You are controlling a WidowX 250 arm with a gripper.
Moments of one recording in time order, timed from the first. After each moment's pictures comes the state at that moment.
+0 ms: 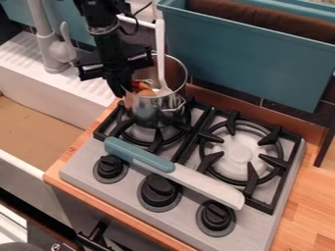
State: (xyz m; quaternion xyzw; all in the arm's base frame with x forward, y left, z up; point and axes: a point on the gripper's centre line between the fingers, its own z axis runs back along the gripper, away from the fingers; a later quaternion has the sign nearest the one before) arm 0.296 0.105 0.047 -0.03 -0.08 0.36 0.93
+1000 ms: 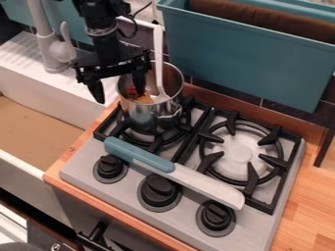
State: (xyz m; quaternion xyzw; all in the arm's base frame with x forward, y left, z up) arm 0.292 0.100 0.046 -0.02 -0.06 0.35 0.94
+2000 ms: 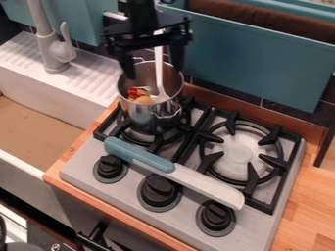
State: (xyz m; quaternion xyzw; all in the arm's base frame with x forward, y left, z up) arm 0.300 0.039 0.101 -0.03 -0.07 0.31 0.95
